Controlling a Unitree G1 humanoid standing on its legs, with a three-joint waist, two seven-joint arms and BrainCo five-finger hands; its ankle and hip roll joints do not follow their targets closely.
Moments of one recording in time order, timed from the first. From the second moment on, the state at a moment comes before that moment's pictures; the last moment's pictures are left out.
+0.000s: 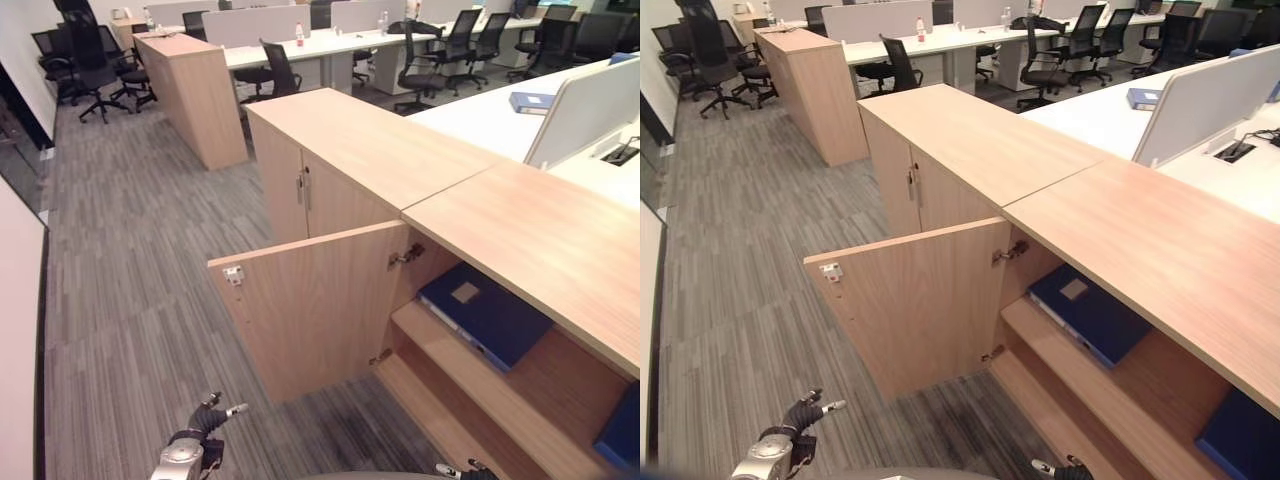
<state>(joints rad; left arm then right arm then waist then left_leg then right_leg) -0.03 0.37 -0.11 1.00 -0.19 -0.10 0.03 0.08 -0.27 0.15 1.17 0.17 -0.06 -0.09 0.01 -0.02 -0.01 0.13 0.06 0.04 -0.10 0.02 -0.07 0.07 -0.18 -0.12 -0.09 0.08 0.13</state>
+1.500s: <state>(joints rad) -0.24 0.54 -0.24 0.78 -0.34 -0.11 0.01 0.11 -0.27 0.15 1.14 0.17 -0.05 -0.04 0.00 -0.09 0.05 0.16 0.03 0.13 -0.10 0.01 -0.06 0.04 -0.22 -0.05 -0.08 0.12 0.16</state>
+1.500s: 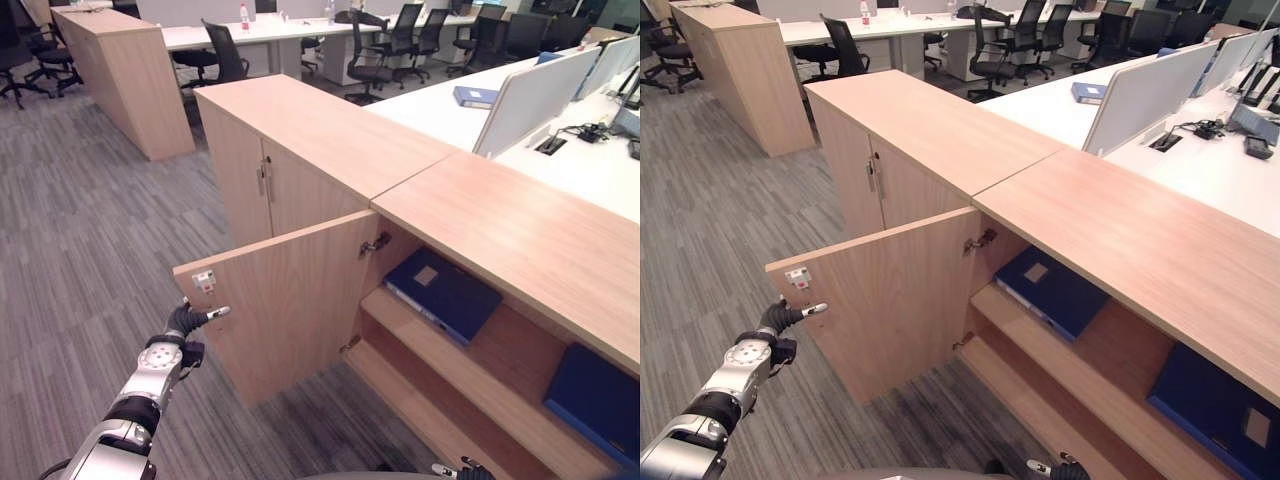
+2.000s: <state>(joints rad) 0.06 0.71 -0.49 0.30 -0.21 -0.11 -0.34 -0.06 -0.29 0.16 1.13 0.13 -0.05 -0.02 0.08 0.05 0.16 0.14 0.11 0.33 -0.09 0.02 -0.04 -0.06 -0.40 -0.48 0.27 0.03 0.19</state>
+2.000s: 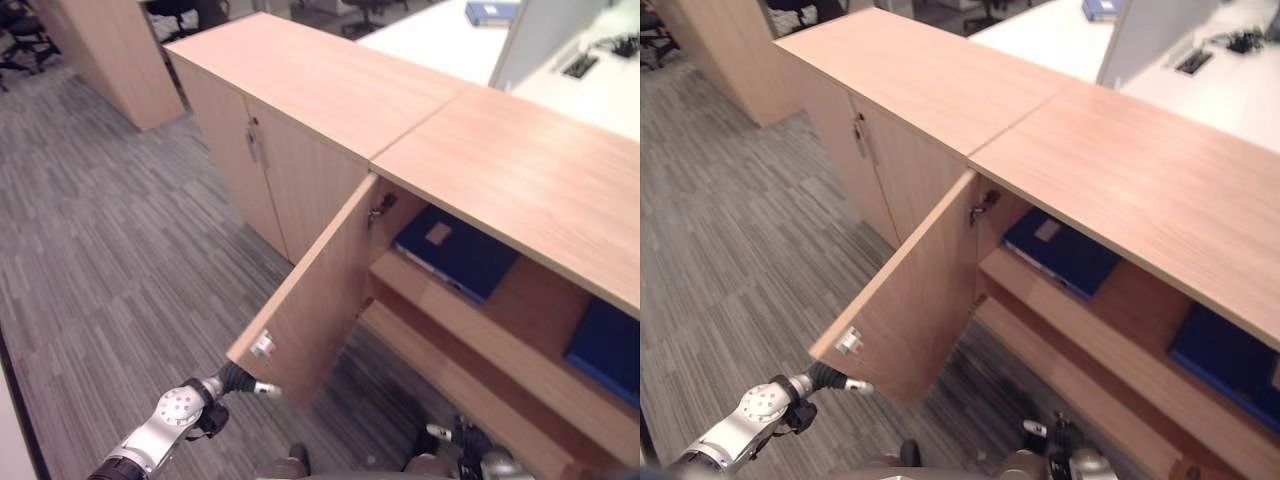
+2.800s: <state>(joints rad) -0.03 0.37 -0.47 0.43 -0.19 -0.08 -0.24 0.05 -0.38 0.24 1.14 0.09 -0.05 -0.02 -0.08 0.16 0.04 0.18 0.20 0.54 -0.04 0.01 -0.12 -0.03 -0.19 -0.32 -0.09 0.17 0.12</state>
